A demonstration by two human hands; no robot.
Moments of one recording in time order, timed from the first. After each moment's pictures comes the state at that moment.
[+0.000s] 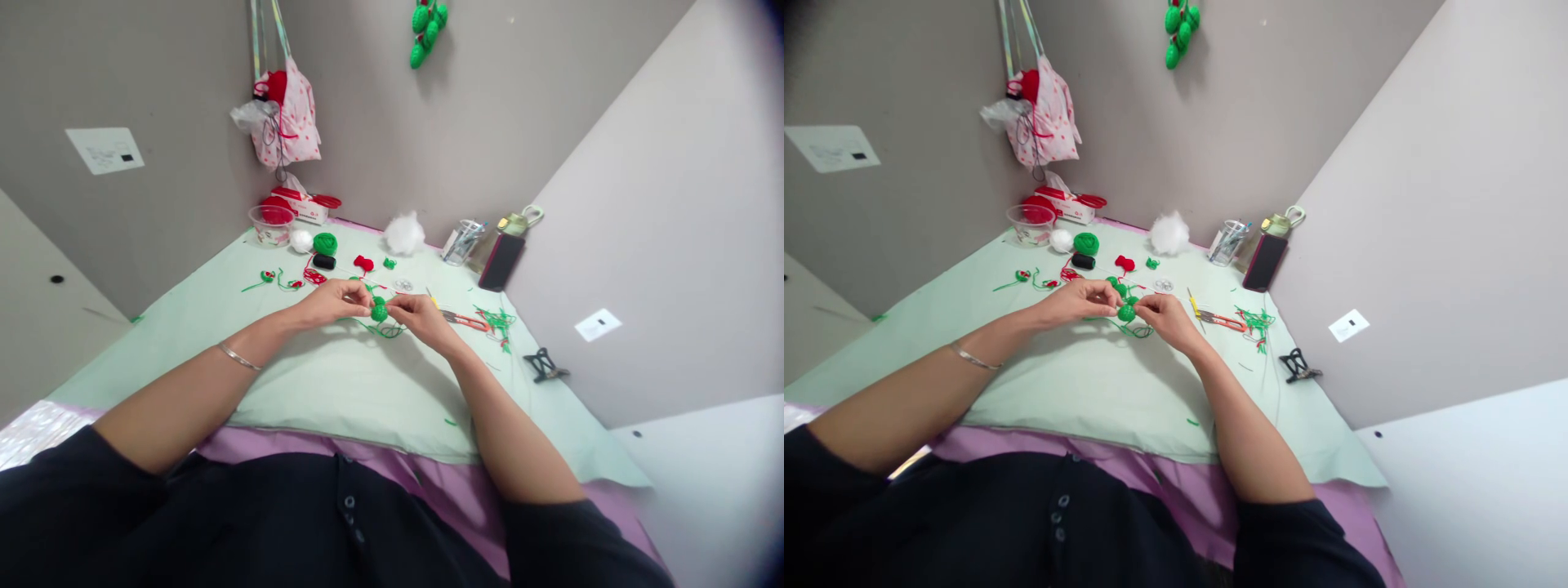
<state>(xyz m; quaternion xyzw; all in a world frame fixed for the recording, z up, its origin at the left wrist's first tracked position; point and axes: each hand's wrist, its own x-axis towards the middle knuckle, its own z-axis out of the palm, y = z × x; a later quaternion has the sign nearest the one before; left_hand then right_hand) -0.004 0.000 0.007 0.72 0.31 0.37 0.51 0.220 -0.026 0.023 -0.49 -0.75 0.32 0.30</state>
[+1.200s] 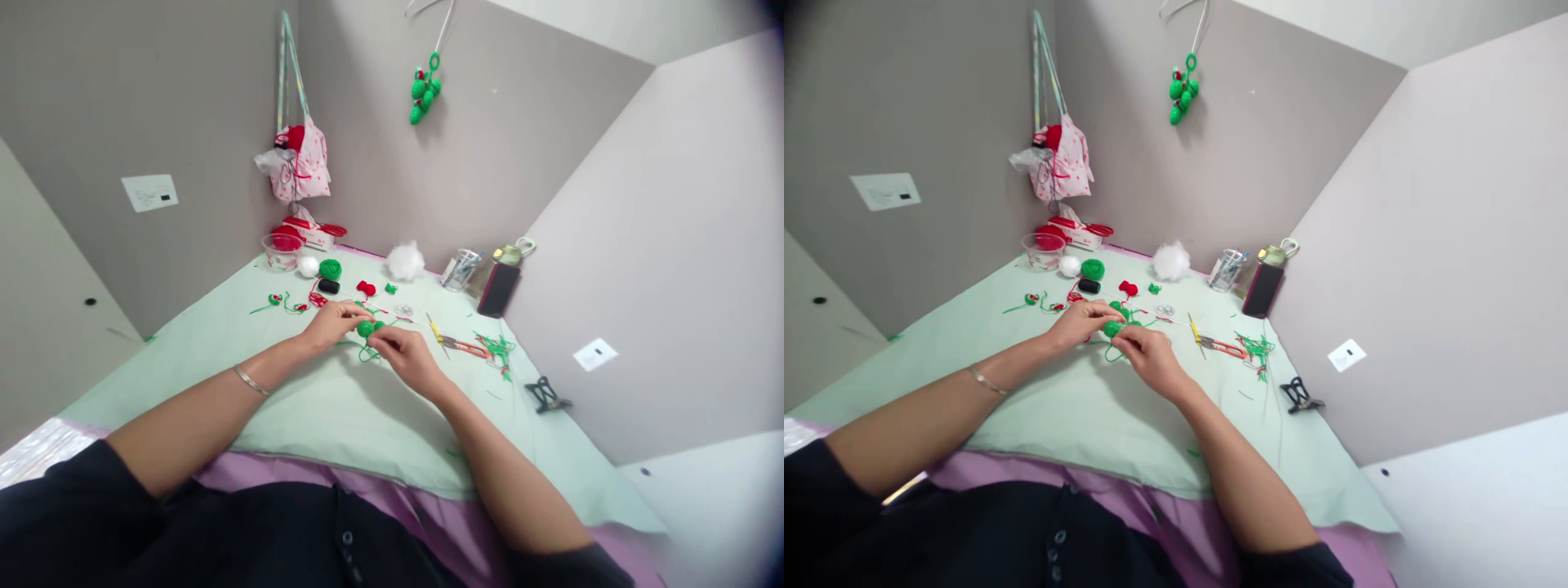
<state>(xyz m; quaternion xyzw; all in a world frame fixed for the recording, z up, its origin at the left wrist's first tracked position) 0.002 0.005 0.000 0.64 0.38 0.45 0.50 0.192 -0.054 0.025 -0.41 -0.81 0.25 0.33</state>
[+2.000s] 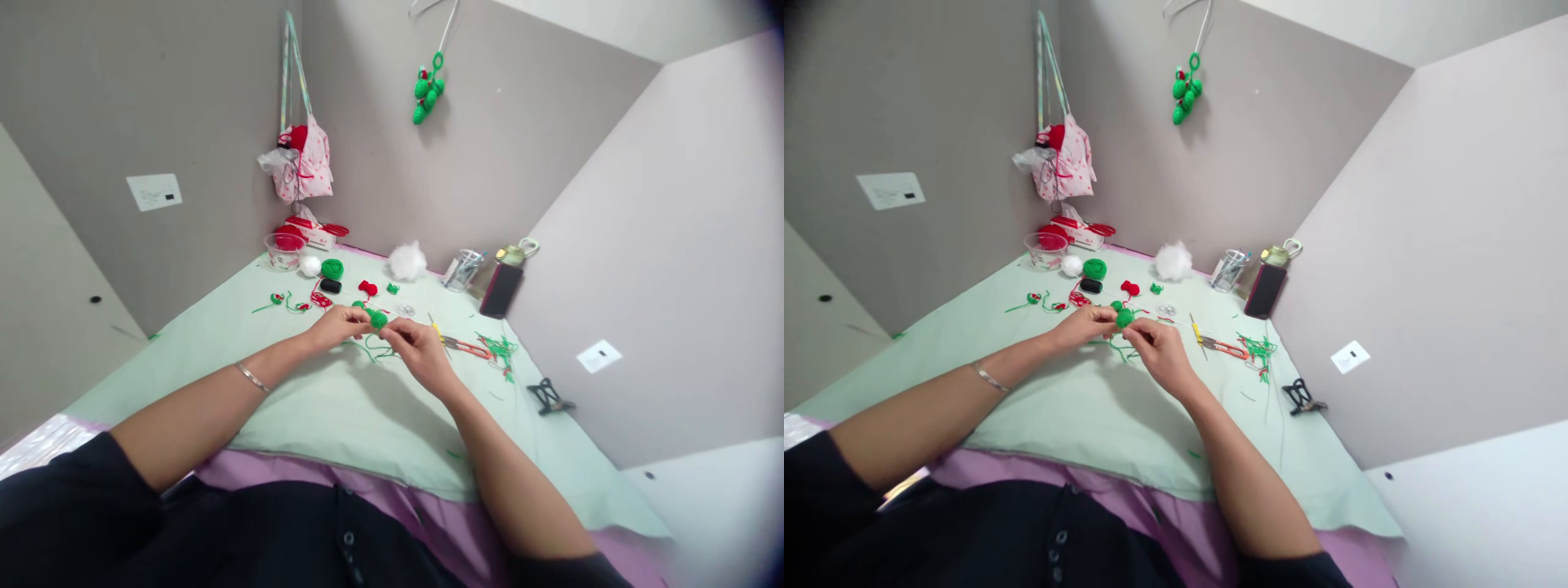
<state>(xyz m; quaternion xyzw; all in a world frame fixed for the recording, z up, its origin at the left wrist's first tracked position) 0.004 -0.001 0.004 0.63 0.36 0.40 0.56 0.196 -0.058 0.038 -0.43 -0.77 0.26 0.38</state>
